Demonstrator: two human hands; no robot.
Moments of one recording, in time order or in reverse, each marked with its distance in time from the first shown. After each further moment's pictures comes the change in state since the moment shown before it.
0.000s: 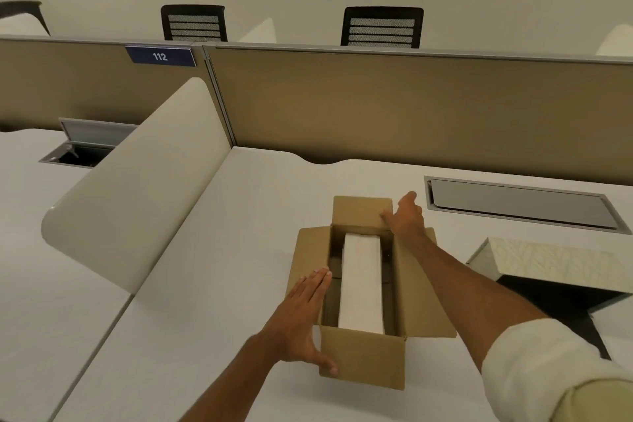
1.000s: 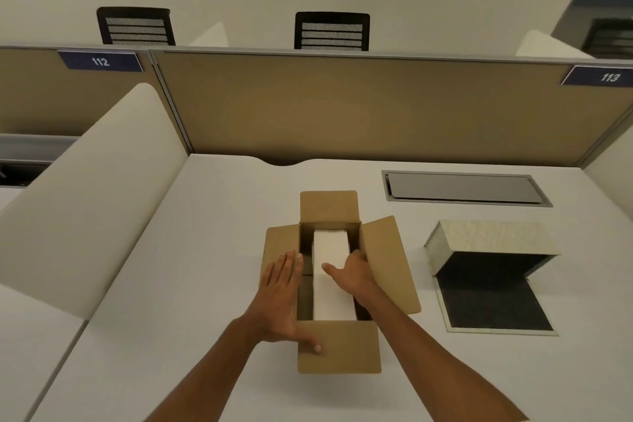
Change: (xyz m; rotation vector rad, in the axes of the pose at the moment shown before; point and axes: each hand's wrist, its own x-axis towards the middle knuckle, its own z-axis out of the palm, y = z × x) left_hand 0.023 0.009 -0.017 0.112 -0.060 -0.025; right_hand -0.117 0.027 0.042 -0.017 -0.225 0.162
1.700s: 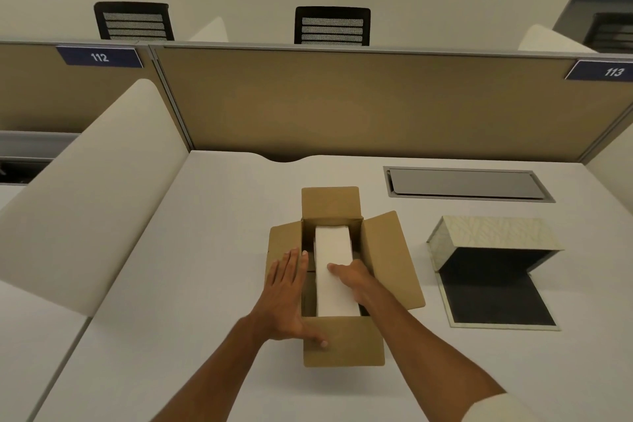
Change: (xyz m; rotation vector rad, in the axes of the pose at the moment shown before) left_hand -0.003 0.005 0.000 -0.029 -0.025 0.009; right_hand 0.010 0.006 0.017 0.418 -0.099 0.278
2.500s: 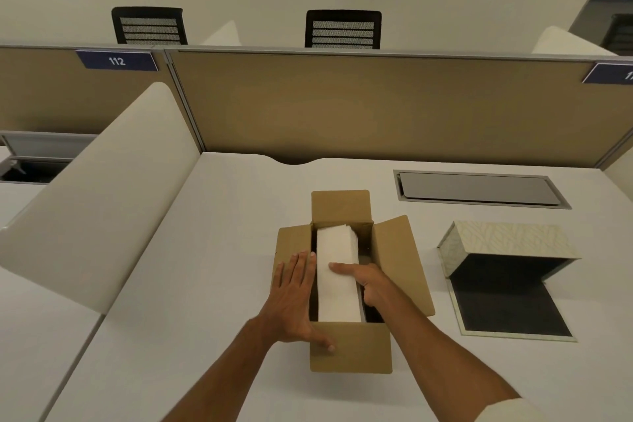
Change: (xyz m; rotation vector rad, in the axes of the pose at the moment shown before) left_hand 0.000 -0.005 0.002 0.010 0.015 -0.018; right_hand -0.011 -0.010 -0.010 0.306 -0.140 0.059
